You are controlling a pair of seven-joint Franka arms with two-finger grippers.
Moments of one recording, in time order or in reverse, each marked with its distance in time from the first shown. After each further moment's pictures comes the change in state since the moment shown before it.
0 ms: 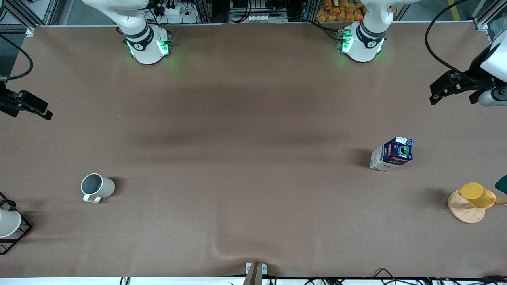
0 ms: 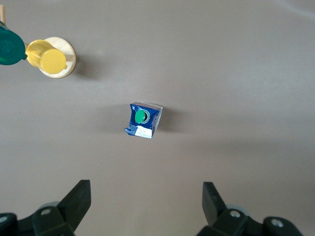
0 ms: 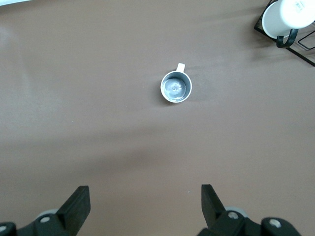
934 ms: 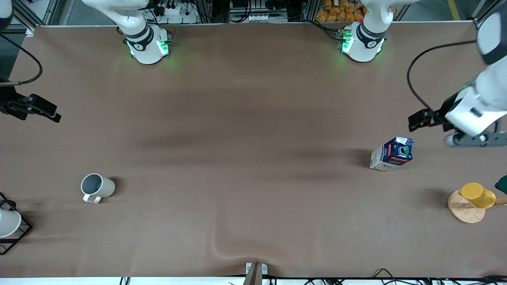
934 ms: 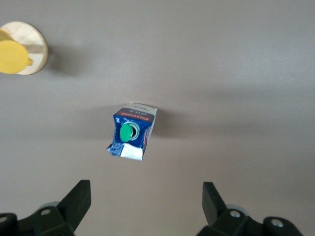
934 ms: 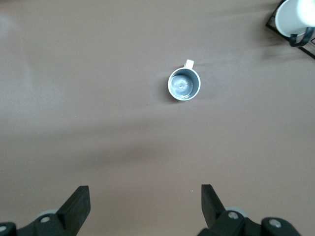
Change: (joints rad) left arm 0.011 0.136 -0.008 -0.124 -0.003 0.174 0.003; right arm 0.025 0.032 0.008 -0.001 0.000 -0.001 -0.001
